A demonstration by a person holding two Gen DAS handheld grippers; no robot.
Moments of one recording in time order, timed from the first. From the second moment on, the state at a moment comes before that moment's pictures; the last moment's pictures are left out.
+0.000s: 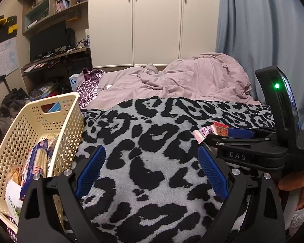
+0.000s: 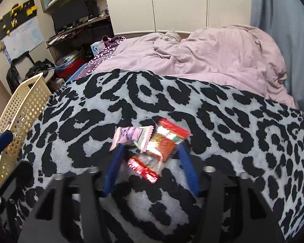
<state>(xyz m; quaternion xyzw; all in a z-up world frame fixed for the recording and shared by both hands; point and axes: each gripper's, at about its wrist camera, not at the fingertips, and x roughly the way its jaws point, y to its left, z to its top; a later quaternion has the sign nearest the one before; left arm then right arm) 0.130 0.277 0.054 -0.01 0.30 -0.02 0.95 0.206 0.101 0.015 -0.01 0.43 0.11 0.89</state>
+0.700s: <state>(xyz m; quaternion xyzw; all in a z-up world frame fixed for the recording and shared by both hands) 0.153 0.259 0.055 0.03 0.31 -0.02 0.95 0.185 0.071 0.027 0.03 0.42 0.14 0.90</state>
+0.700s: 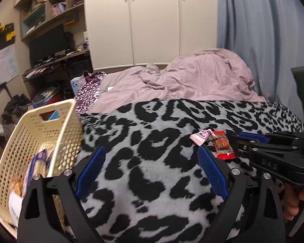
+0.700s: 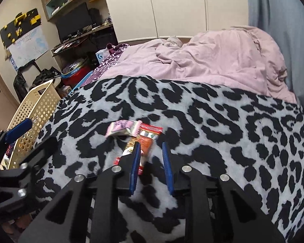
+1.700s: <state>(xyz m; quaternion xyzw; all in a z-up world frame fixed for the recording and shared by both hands) 0.237 0.205 0.029 0.09 0.39 -0.15 0.90 0.177 0.030 0.027 0.08 0.41 0.15 0.89</state>
